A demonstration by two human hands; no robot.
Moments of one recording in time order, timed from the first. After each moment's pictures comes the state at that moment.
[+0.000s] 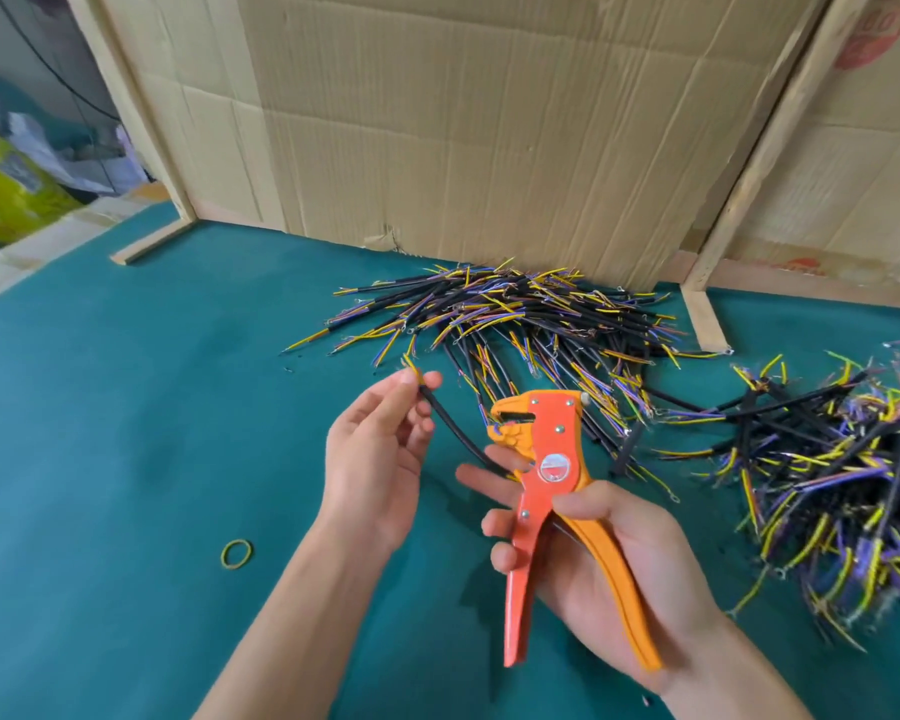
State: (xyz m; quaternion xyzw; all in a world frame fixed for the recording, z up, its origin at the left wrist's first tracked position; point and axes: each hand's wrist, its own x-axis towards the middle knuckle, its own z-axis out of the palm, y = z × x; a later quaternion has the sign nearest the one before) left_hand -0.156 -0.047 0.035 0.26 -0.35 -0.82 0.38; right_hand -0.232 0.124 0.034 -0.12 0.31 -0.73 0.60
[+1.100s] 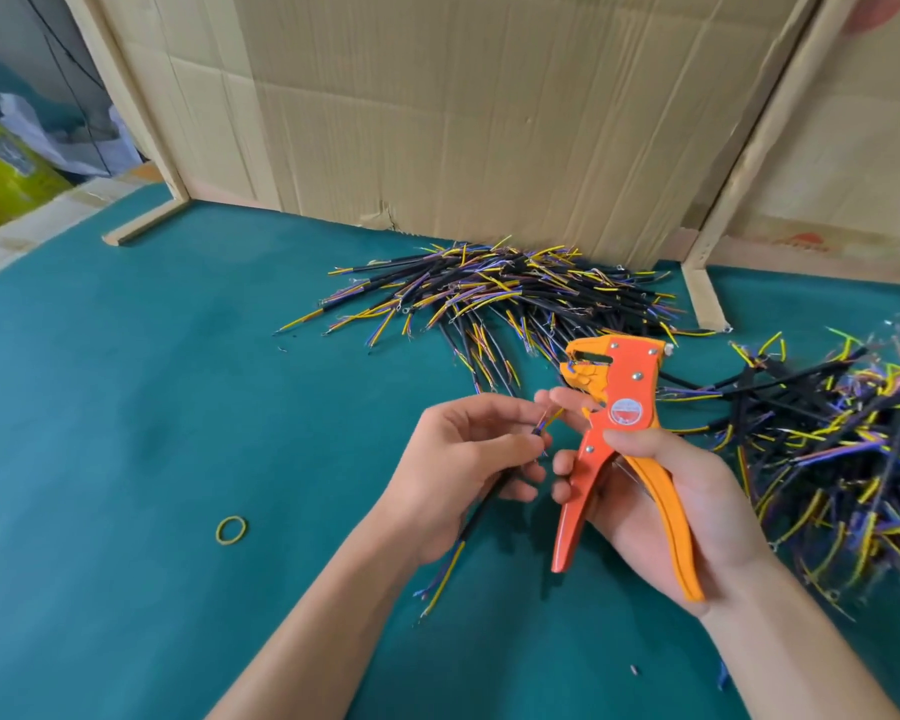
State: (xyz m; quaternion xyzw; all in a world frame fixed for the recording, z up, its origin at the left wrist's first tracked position) left_hand -0.164 -0.009 0.031 0.18 -0.55 -0.80 0.15; right_hand -0.271 0.140 0.035 -0.18 0.39 -0.76 0.48
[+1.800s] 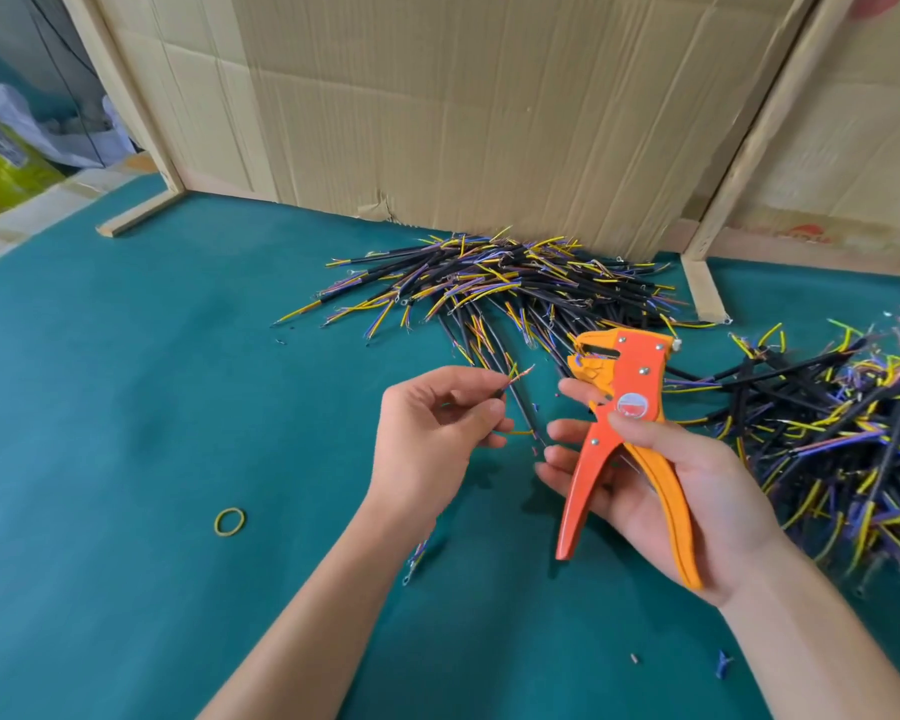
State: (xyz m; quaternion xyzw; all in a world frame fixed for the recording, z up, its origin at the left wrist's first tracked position) left_hand -0.166 -0.016 0.024 0.22 -0.61 -0.69 0.33; right_hand -0.275 0.142 0.040 -0.11 0.42 -0.76 0.48
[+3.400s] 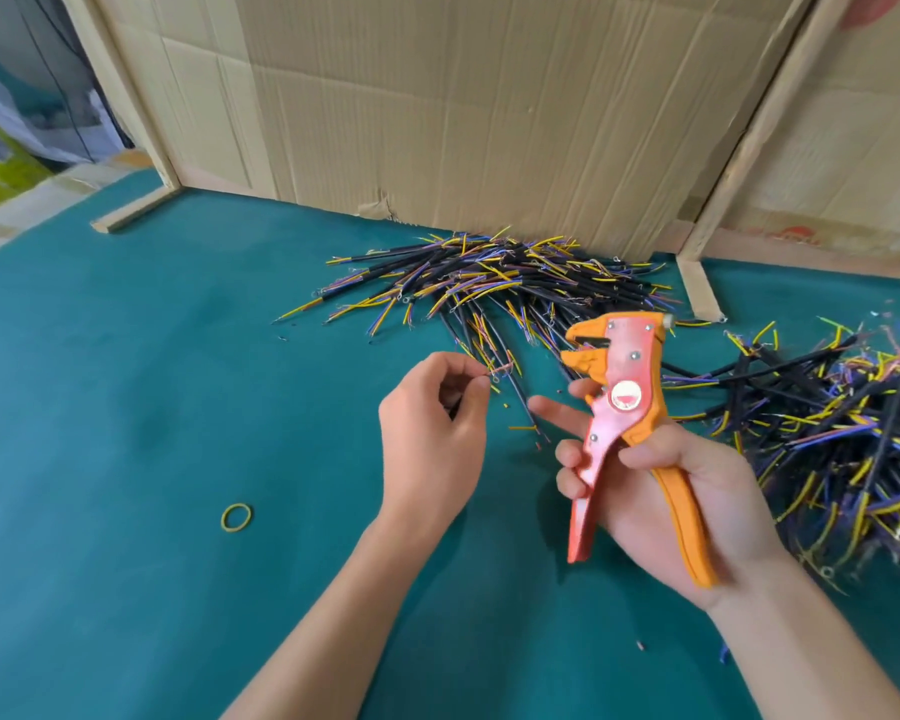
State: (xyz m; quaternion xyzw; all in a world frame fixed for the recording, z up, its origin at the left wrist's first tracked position) left_hand -0.166 -0.012 0.026 0.30 -0.73 -0.47 0.41; right_hand -0.269 0.145 0.034 -0.20 0.34 -0.76 0.51
